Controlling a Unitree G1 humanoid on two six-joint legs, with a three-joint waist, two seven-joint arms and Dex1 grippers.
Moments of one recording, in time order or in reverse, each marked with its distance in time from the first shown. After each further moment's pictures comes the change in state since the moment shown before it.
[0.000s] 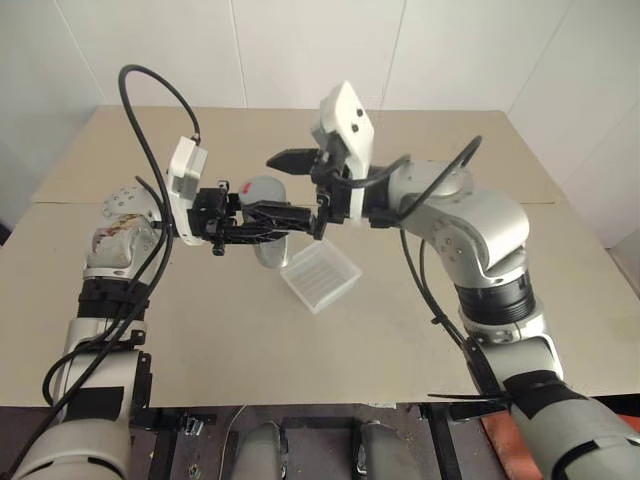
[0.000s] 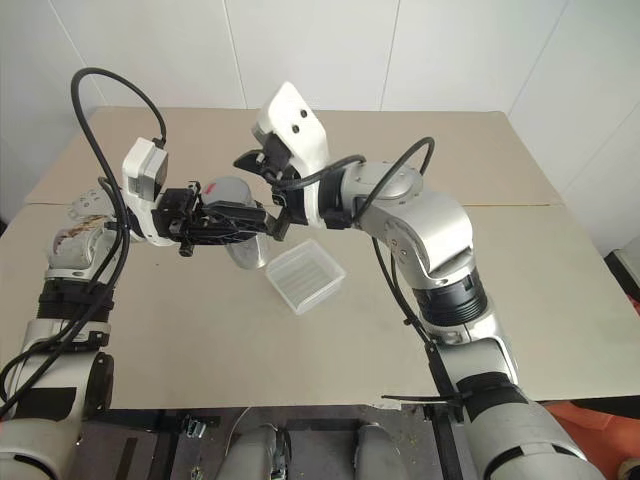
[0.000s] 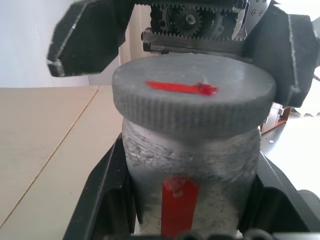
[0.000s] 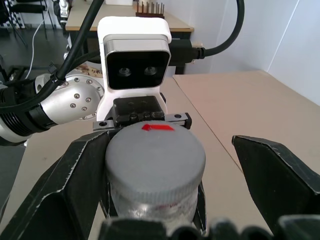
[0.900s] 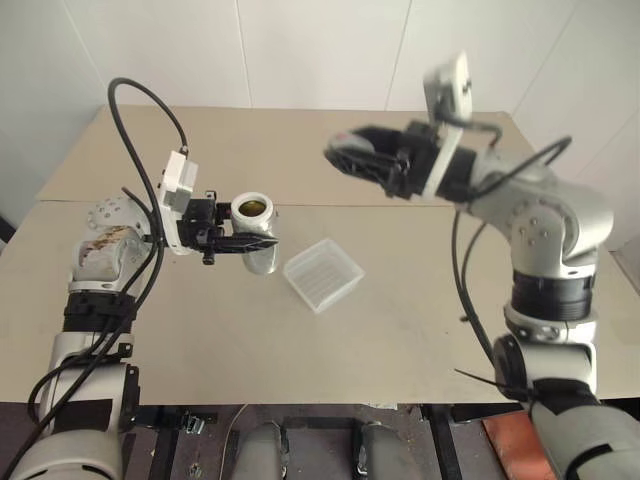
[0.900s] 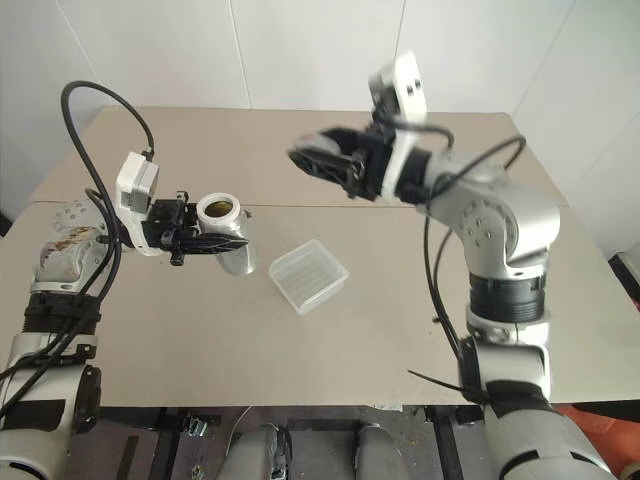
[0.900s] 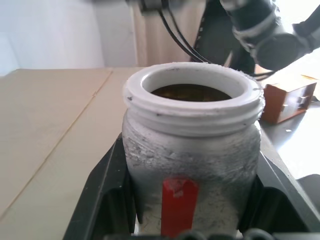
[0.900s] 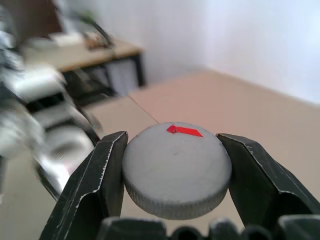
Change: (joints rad) left arm 0.084 0.042 0.025 -0.057 0.039 -0.070 0.090; right arm 0.227 -0.216 -0.278 -0.032 0.077 0.050 -0.076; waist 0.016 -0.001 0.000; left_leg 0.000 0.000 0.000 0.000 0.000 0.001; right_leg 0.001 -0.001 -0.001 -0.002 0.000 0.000
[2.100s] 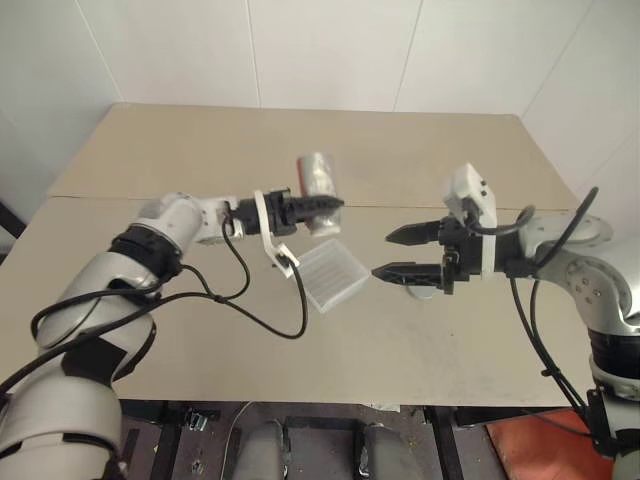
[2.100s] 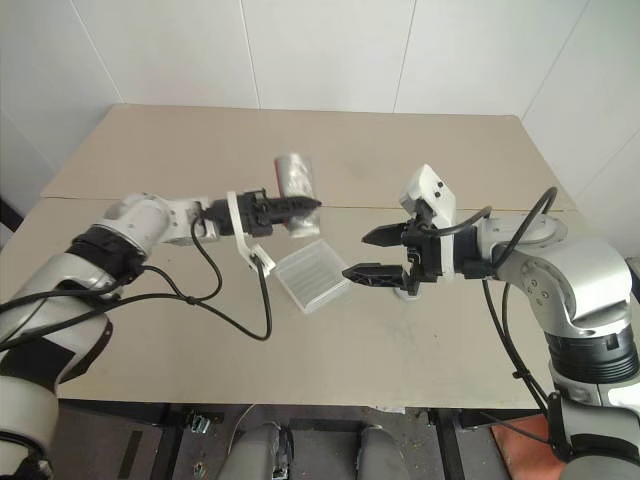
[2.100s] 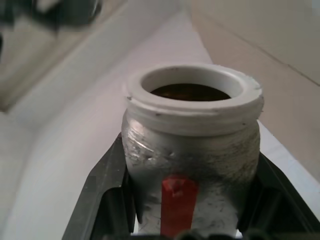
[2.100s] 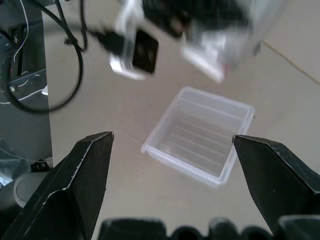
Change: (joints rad) left arm -0.468 -0.012 -0.943 0.466 2.116 -0.861 2.403; right arm 0.123 -0.303 0.067 -0.135 0.135 0.162 0.335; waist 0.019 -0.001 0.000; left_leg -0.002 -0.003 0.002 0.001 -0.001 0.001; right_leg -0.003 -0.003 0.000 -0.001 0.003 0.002
